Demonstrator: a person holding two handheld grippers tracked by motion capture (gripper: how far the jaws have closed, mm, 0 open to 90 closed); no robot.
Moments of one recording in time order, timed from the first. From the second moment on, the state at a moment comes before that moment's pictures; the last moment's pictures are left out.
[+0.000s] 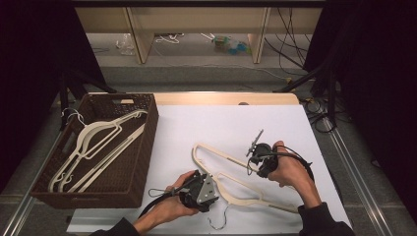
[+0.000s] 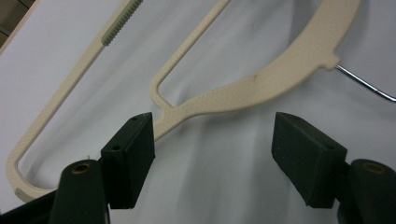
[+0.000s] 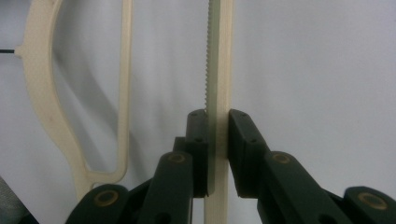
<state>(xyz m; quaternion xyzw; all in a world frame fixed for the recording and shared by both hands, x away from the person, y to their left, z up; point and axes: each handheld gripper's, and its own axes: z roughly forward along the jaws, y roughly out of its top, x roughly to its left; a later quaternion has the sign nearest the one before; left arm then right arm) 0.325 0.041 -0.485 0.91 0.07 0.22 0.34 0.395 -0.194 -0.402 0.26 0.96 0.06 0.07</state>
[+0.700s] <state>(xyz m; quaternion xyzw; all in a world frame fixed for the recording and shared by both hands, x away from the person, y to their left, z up) 0.320 0.023 -0.481 0.90 0.01 0.26 0.36 0.400 -0.200 -0.409 0.26 0.96 0.07 0.04</state>
